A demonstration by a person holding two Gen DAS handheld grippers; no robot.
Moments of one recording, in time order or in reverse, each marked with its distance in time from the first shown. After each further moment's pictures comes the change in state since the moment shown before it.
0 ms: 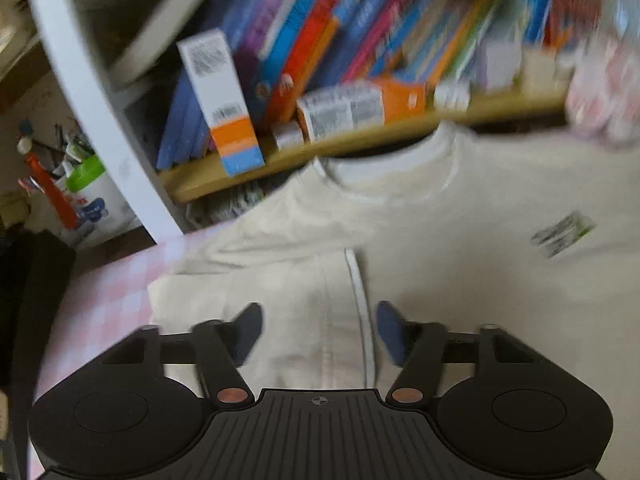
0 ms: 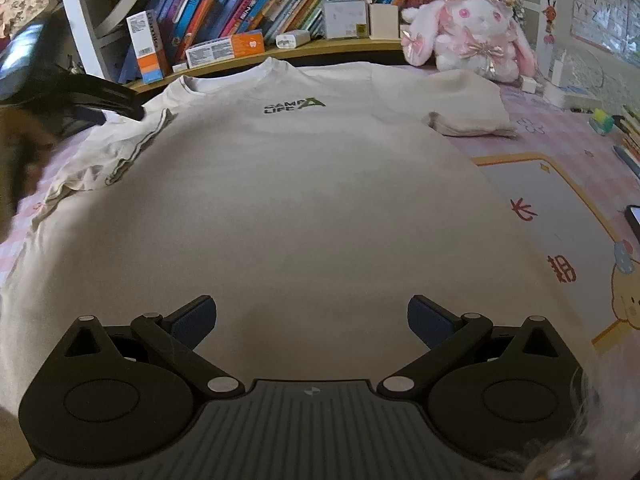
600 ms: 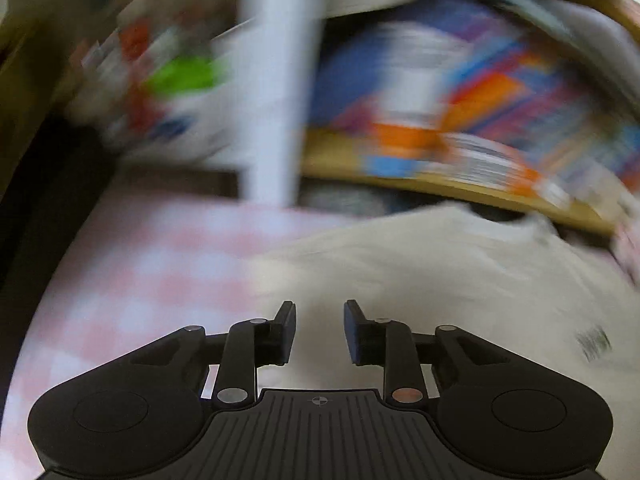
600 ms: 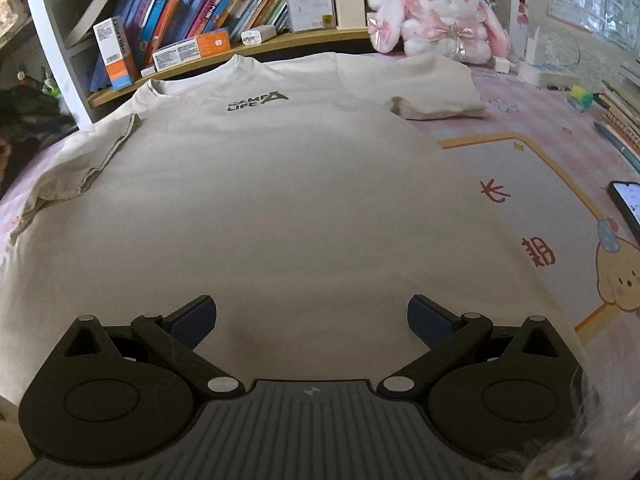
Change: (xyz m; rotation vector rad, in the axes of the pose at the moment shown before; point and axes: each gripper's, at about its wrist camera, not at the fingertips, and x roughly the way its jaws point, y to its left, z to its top) left arm 0.018 0.179 -0.013 -0.504 0.043 -0.146; right arm 0.005 -0.020 -0.003 0.047 0.012 -0.048
